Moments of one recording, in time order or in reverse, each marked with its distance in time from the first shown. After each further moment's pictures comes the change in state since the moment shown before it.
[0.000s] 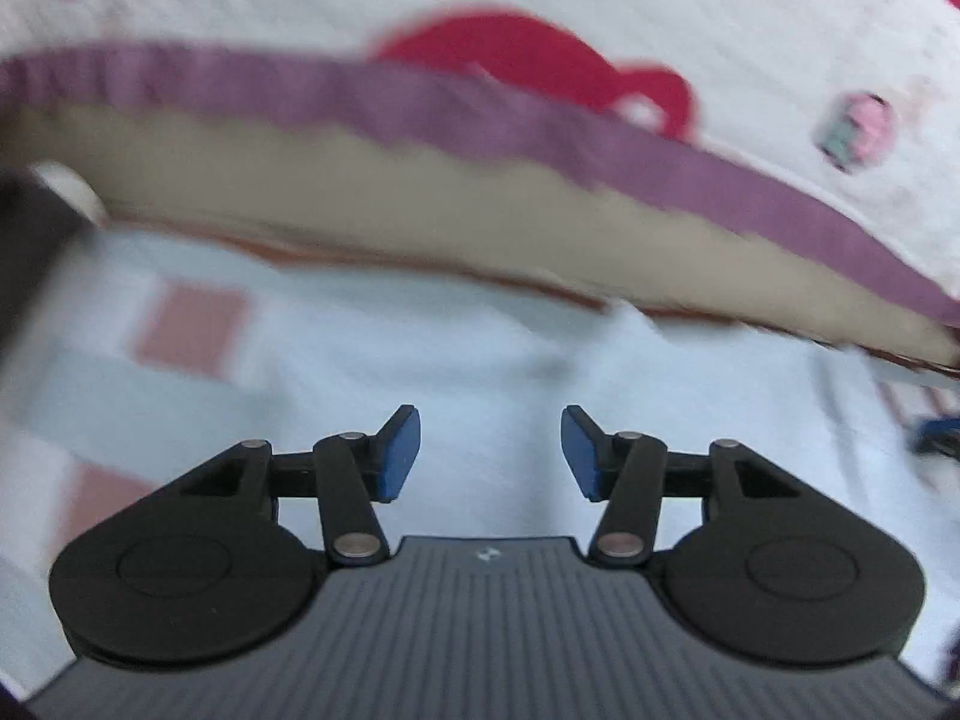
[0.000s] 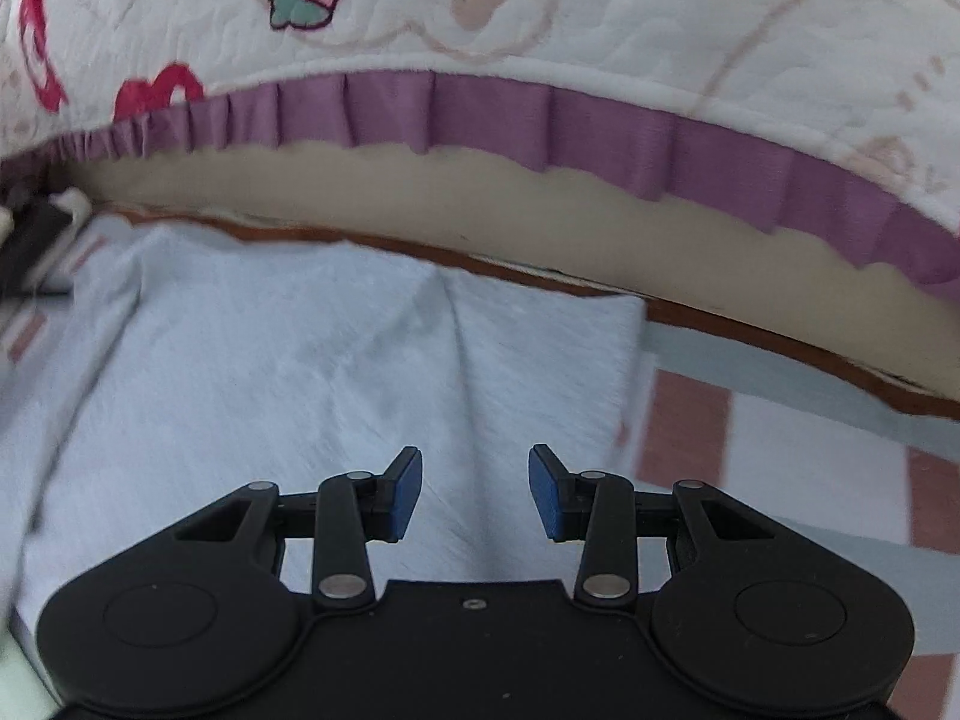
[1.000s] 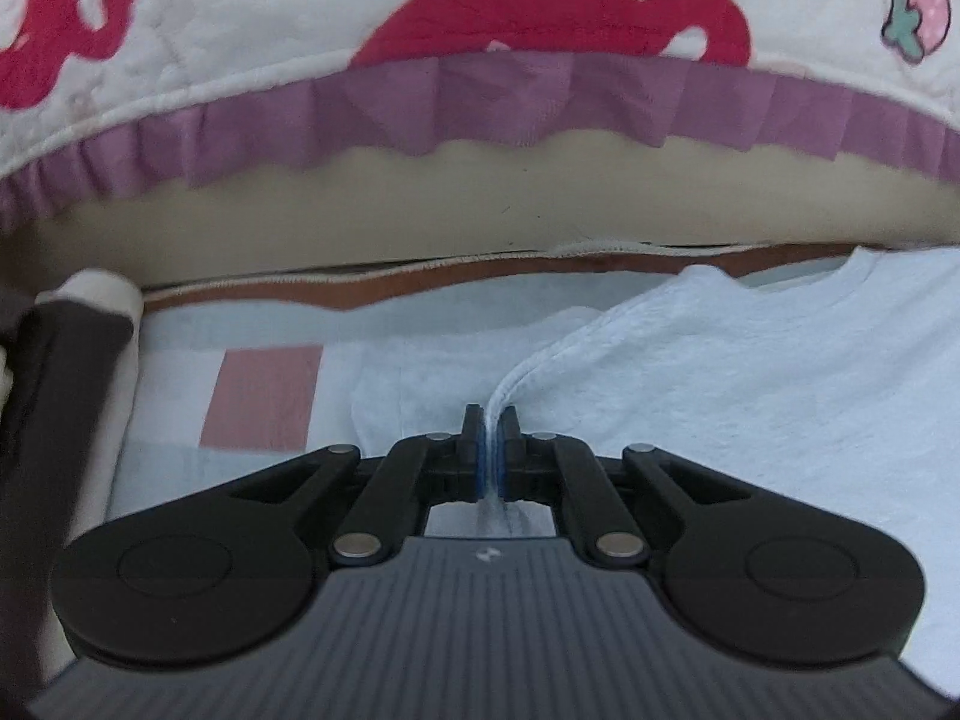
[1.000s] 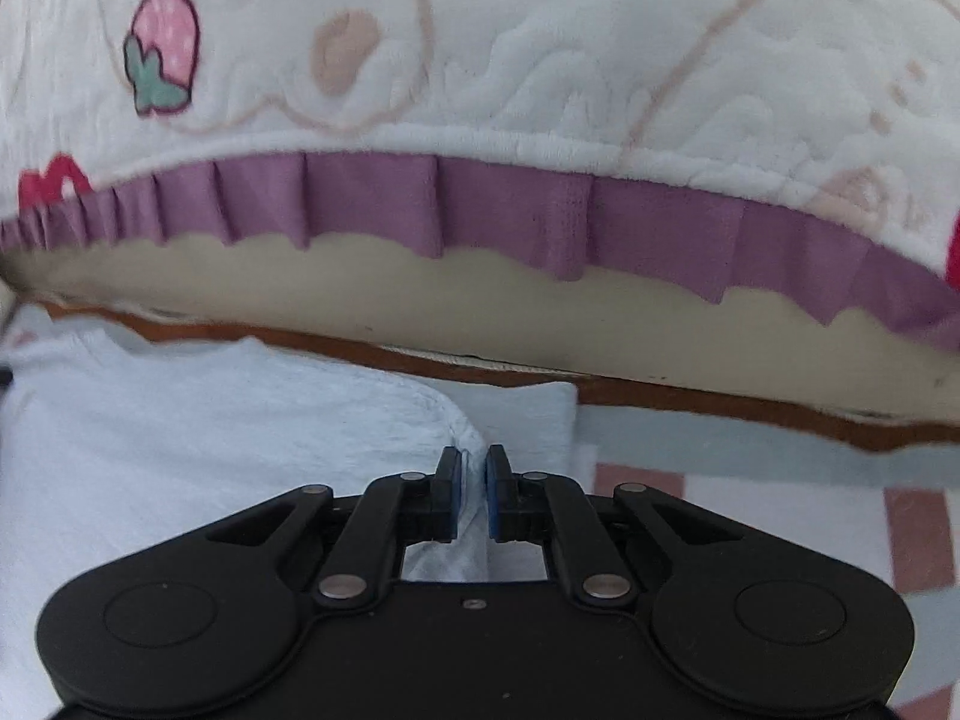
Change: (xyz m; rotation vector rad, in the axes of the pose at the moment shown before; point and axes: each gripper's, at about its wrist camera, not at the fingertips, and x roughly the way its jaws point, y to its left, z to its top) left arm 0.038 0.000 0.055 0.281 0.074 0.291; right arm 0.025 -0.027 0.038 0.069 -0.059 -0.117
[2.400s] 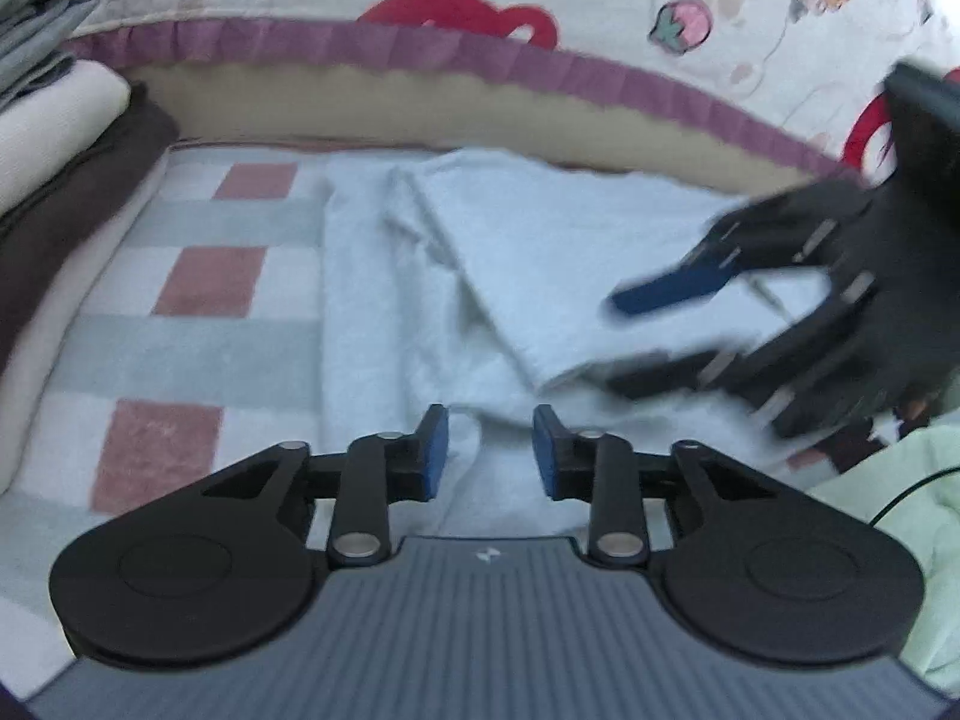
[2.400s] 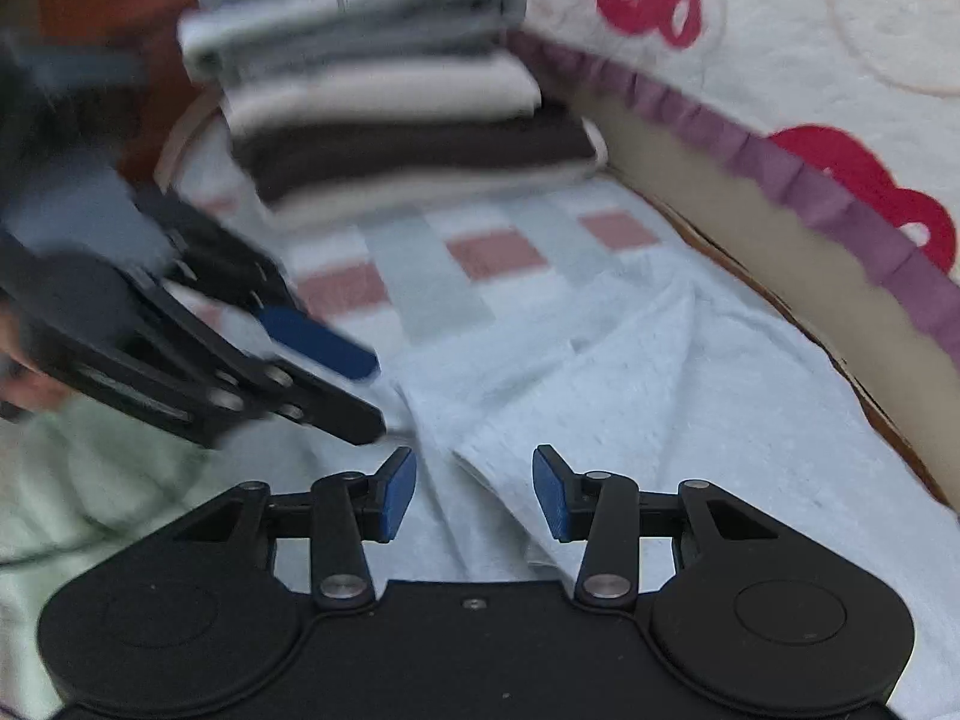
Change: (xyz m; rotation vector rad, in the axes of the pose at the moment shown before) left arm -0.171 0.040 -0.199 -0.139 -0.135 -0.293; right arm -0.064 0.343 -0.089 -0.774 -0.025 0.517
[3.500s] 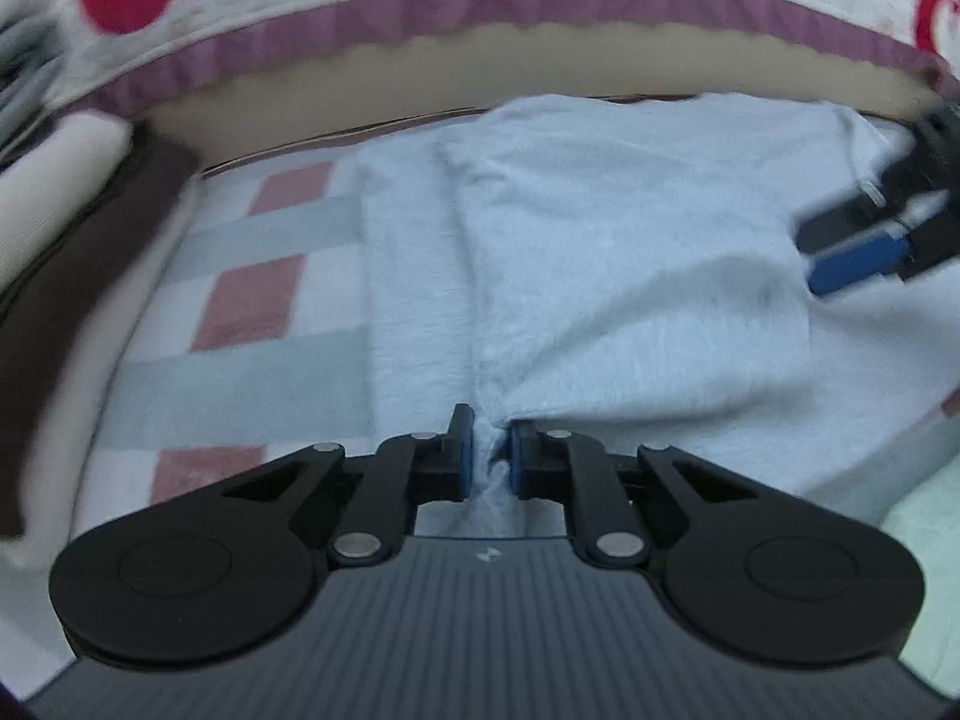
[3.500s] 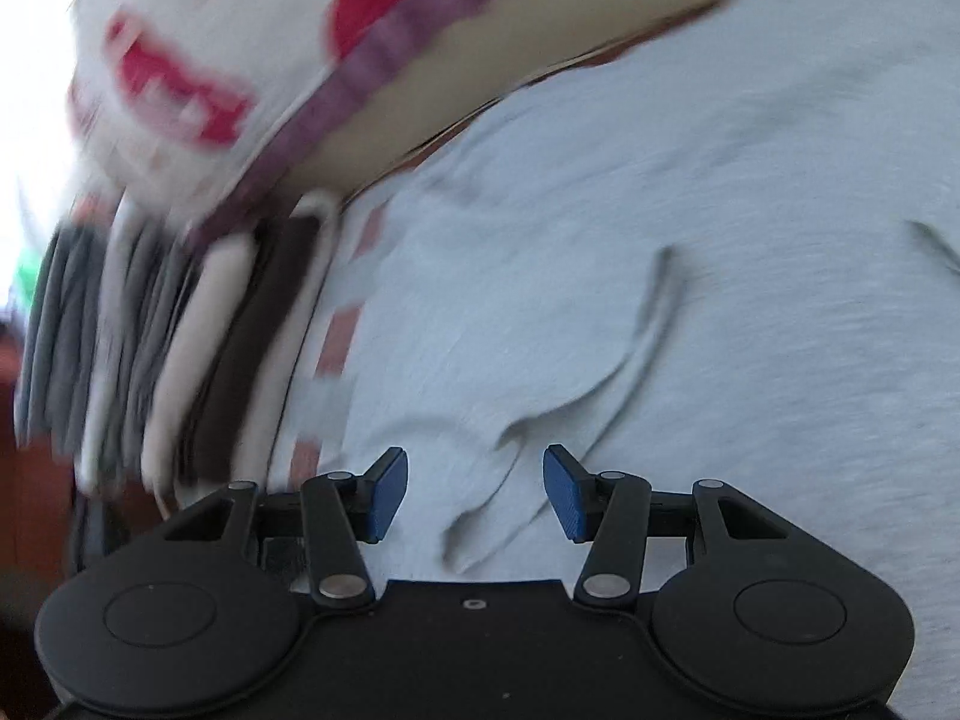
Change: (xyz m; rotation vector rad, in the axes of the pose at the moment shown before) left arm 0.048 -0.012 -0.008 0.141 0.076 0.244; right arm -0.037 -0.088 -0.094 1.067 -0.096 0.218
